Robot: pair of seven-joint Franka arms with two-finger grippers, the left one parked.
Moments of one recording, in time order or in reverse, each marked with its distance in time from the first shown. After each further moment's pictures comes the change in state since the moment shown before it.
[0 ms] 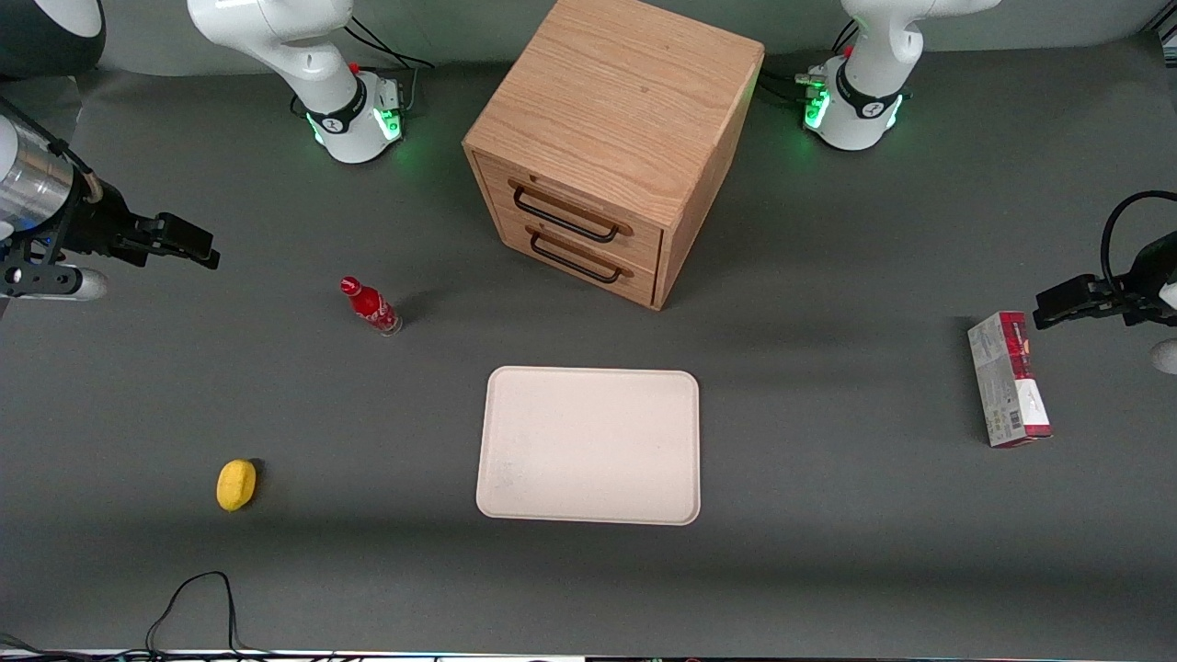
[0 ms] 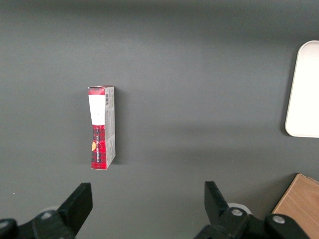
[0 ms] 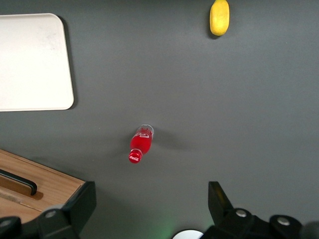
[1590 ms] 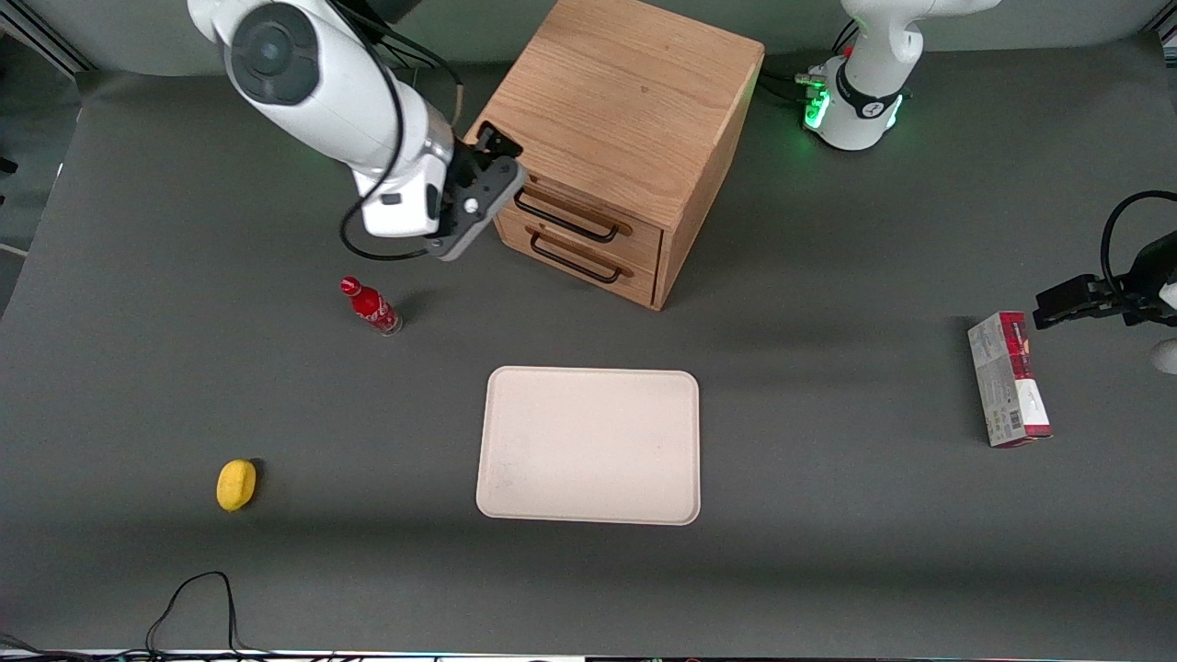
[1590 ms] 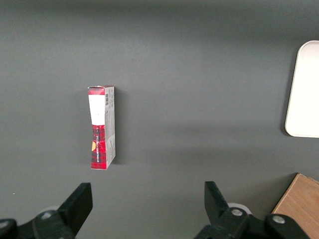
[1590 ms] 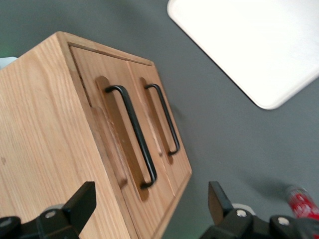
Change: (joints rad) arm 0.000 0.237 0.624 0.100 0.196 0.123 -0.252
